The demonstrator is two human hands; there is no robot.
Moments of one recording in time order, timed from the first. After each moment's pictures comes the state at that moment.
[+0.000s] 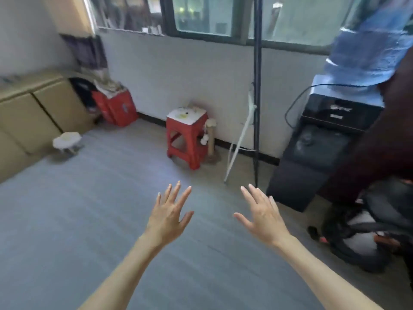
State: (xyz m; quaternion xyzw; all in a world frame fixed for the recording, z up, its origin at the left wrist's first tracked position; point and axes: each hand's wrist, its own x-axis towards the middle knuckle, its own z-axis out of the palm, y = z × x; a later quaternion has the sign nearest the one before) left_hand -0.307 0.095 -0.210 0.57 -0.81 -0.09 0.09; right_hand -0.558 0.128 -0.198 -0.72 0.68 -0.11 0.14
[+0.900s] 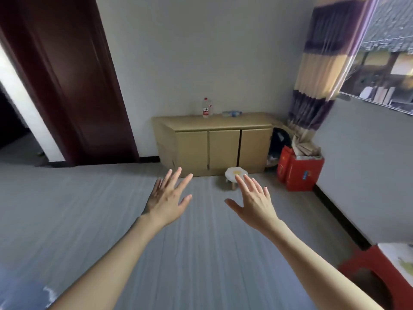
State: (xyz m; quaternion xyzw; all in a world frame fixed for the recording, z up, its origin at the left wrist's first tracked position) left_hand 0.232 -0.168 -0.099 0.88 -0.45 0.10 0.11; right_hand 0.078 -0.347 -0.106 -0.95 0.24 -0.14 0.13
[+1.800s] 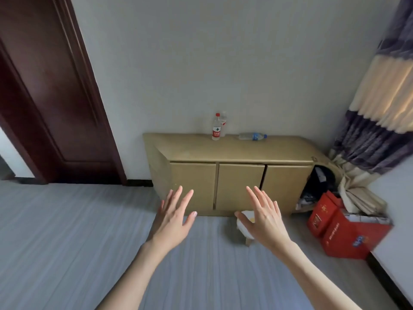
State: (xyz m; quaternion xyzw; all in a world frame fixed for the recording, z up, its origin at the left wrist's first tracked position) left_hand 0.712 -0.533 -0.163 0.89 -0.38 0.04 0.24; right_hand 0.575 -0.732 -0.147 -0.95 0.23 -0.15 0.15
